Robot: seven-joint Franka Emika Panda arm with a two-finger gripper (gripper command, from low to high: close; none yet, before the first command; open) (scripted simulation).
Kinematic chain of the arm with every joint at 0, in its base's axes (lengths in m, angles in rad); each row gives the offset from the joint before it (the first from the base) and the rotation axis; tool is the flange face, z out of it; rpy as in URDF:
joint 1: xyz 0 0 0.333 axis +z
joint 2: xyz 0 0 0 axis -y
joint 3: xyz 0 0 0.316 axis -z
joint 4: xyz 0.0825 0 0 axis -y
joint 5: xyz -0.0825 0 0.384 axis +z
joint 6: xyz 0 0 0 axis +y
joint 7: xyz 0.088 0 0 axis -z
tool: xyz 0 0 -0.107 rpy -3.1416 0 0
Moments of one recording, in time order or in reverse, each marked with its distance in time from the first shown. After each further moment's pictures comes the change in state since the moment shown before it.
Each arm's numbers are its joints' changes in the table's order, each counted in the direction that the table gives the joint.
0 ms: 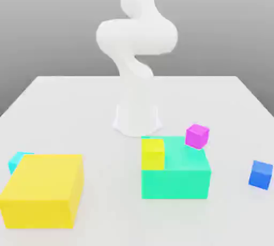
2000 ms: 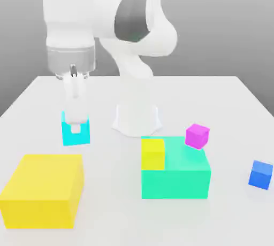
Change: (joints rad) arm -0.215 -0.268 -0.139 -0.384 0.077 -0.029 0.910
